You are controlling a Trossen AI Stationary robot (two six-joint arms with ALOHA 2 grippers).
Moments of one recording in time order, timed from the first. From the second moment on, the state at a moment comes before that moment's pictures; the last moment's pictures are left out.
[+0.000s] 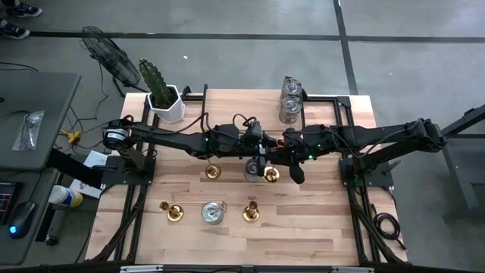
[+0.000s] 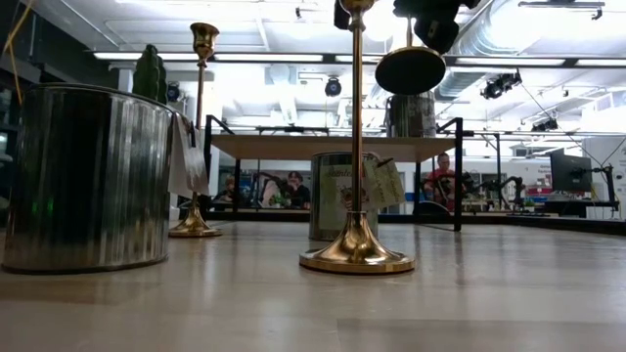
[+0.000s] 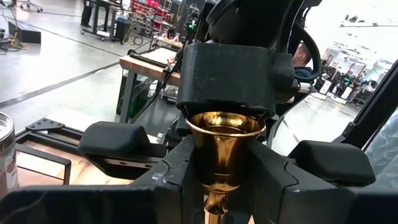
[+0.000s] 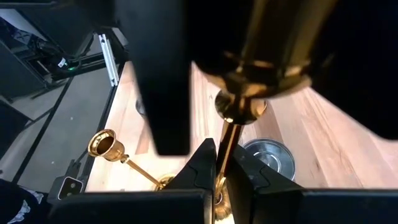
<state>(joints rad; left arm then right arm) -0.06 1.73 1.38 0.40 -0.10 -0.32 0.05 1.15 0.97 -0.30 -0.08 0.28</state>
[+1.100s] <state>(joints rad) -0.06 1.68 1.38 0.31 -0.26 -0.23 0.05 1.05 0.97 -0.55 -0.05 0.35</state>
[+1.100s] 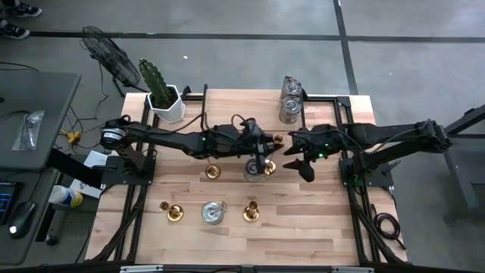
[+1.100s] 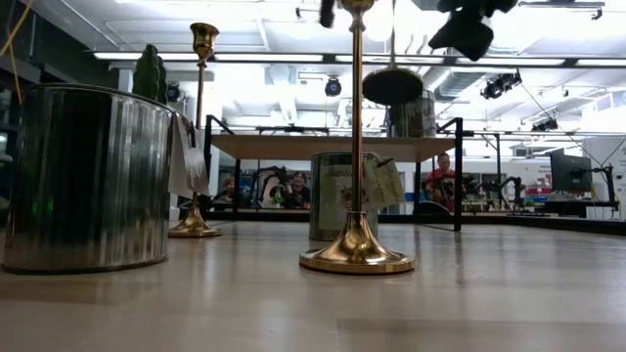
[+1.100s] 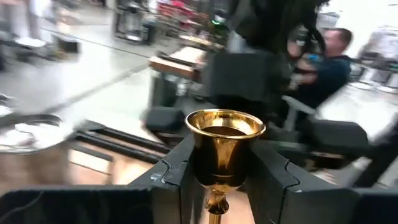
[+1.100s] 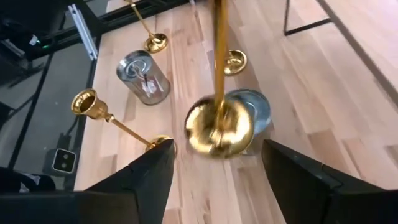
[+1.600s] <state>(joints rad) -0.01 1.52 1.38 0.13 -0.67 -0.10 0.05 0.95 0.97 -0.56 0.05 0.39</state>
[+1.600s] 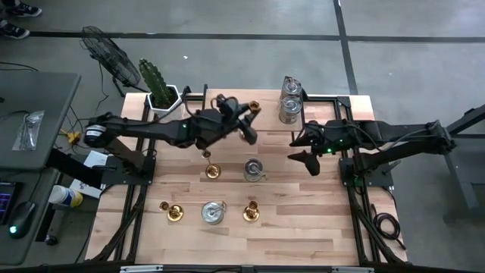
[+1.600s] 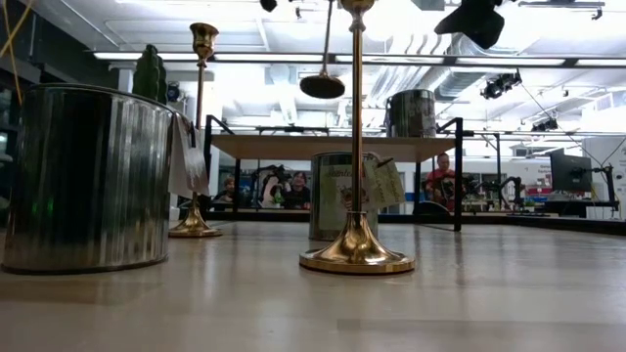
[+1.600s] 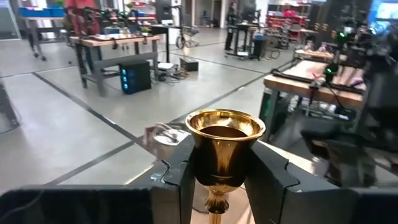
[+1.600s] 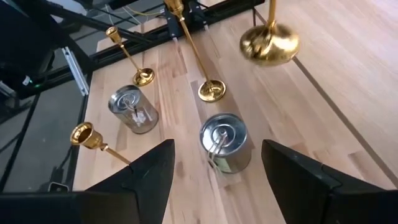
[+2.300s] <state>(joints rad) 0.22 1.51 1.38 0.12 -0.69 -0.13 0.05 0.95 0.97 -0.56 0.16 0.42</state>
